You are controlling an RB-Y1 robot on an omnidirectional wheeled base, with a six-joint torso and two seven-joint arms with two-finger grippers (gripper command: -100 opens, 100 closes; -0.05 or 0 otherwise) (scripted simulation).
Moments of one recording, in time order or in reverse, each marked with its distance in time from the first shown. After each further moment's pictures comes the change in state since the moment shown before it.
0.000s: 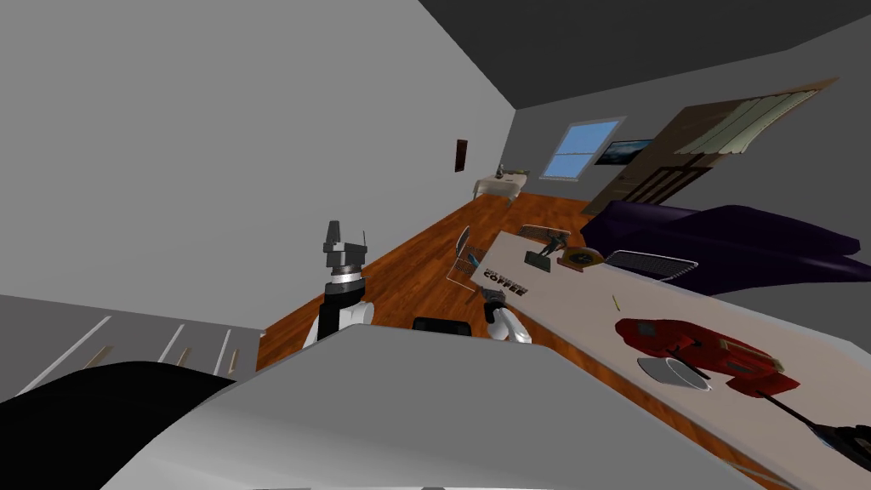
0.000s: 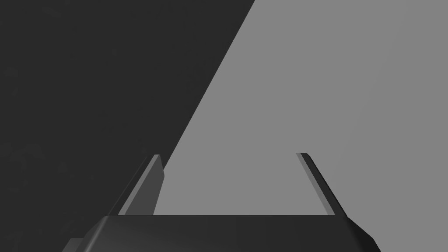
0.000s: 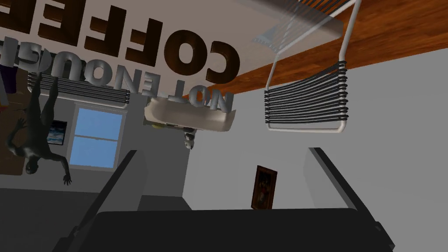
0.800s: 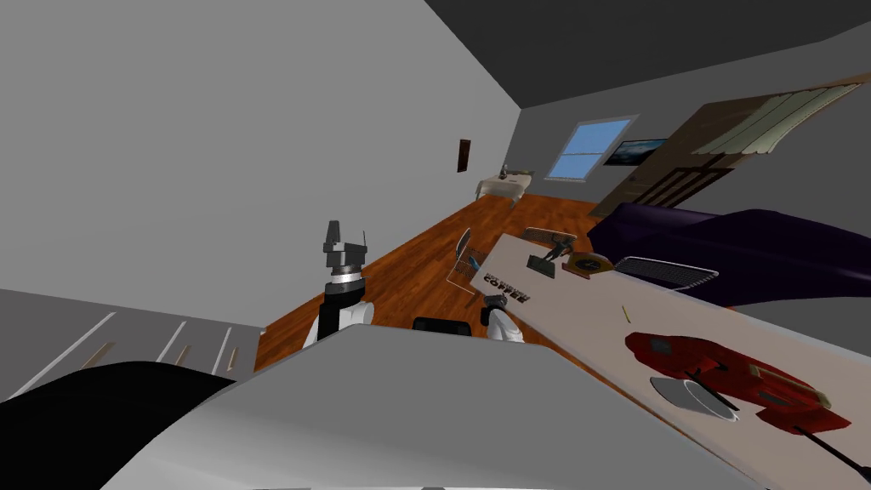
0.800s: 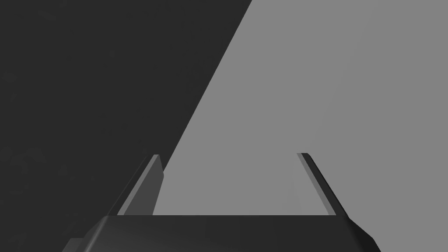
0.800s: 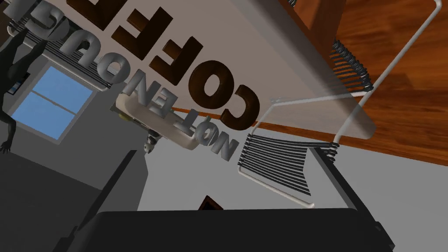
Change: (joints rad) left arm 0.000 0.000 0.000 0.000 0.000 0.000 0.000; right arm -0.081 -0.006 0.070 0.213 0.164 0.135 0.130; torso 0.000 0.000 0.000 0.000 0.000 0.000
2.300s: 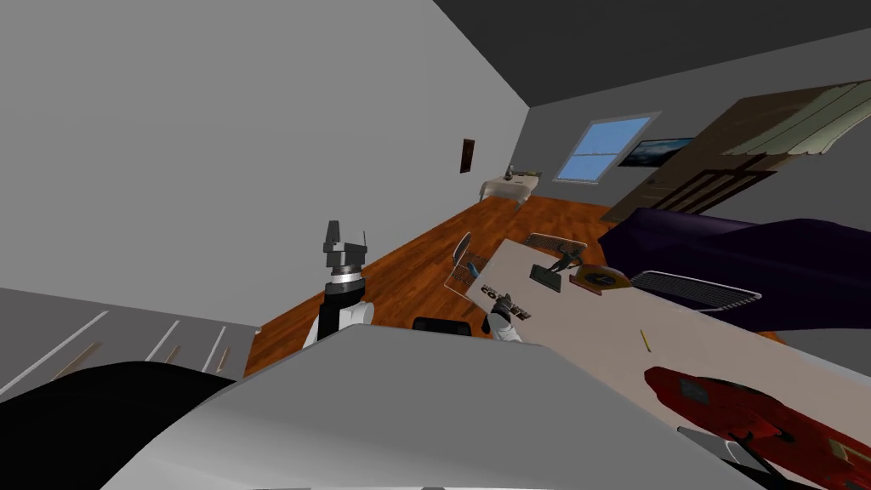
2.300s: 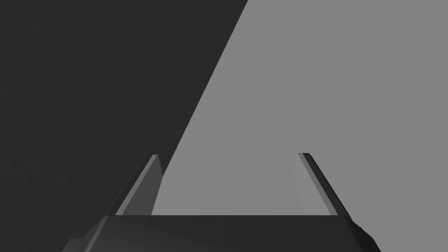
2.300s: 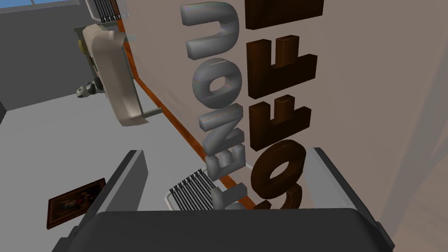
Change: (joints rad) left arm 0.000 0.000 0.000 0.000 0.000 0.000 0.000; right arm -0.143 -0.030 0.135 0.365 0.234 0.185 0.222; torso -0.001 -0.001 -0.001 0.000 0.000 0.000
